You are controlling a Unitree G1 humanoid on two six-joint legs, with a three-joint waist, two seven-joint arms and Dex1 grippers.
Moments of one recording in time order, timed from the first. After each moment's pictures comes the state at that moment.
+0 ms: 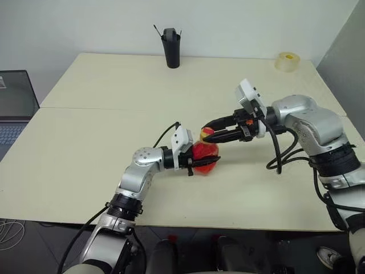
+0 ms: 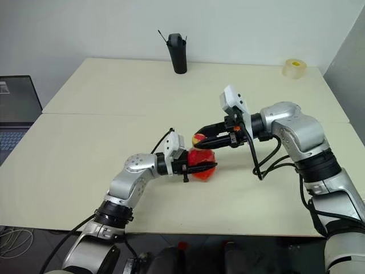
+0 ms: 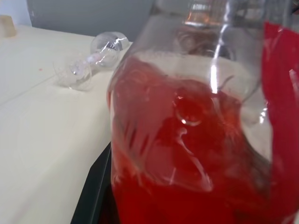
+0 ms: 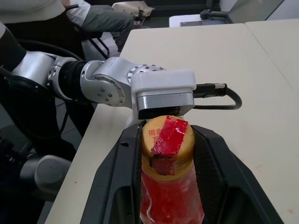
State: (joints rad) left arm -0.52 0.27 -0.19 0.18 -0.30 0.21 -1.09; right arm -0.97 -0.63 0.35 0.14 0.56 0.56 1.32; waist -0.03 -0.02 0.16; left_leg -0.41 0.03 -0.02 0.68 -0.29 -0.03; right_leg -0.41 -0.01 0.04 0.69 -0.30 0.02
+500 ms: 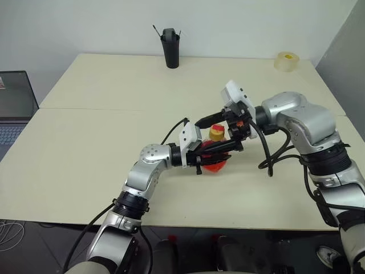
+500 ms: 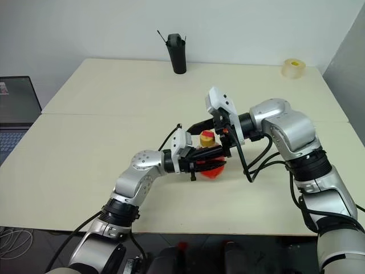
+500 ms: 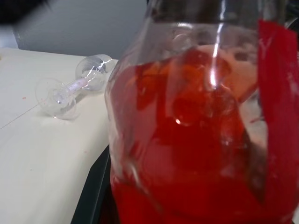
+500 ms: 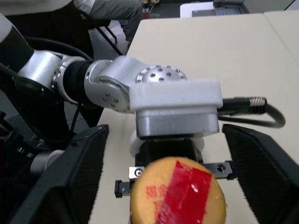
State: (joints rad) left arm -0.56 0.23 -0.21 0.14 -0.30 0.22 -1.09; right arm -0.97 -0.59 0.26 -0.04 0.54 0.76 1.27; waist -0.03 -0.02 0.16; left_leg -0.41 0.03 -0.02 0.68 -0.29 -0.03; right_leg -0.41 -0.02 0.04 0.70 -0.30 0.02
